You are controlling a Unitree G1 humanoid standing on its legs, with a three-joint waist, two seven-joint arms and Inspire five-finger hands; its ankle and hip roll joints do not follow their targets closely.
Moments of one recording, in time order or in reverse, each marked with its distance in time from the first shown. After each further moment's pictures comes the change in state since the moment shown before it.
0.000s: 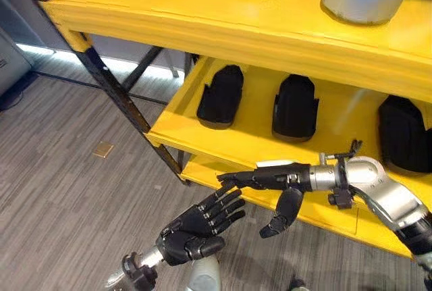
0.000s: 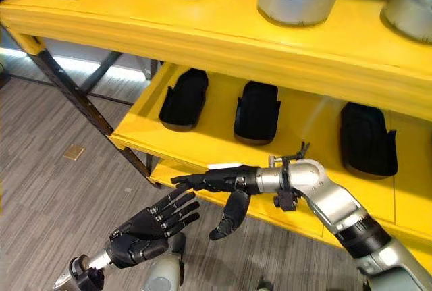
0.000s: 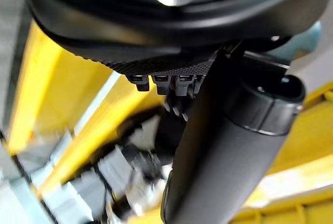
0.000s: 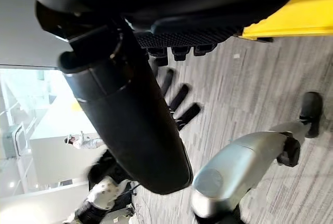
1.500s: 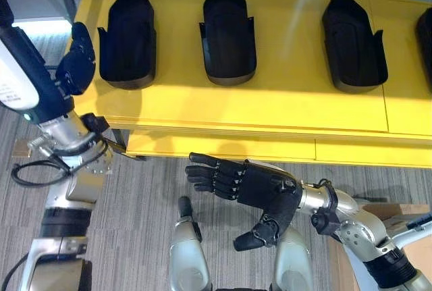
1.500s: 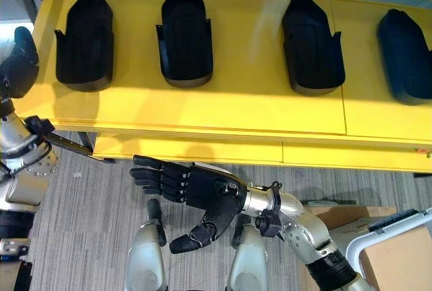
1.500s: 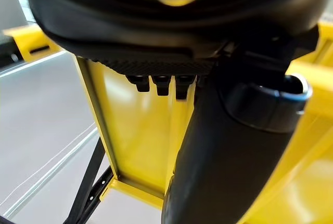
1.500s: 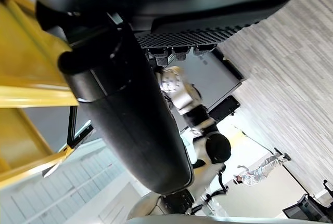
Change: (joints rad) left arm -0.629 0.160 0.294 0.133 1.704 -0.406 2.037; right arm 0.345 0.311 -0.128 -0.122 0.493 -0.012 0.041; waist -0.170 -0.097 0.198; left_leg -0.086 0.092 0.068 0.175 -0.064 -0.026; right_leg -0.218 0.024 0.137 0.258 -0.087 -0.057
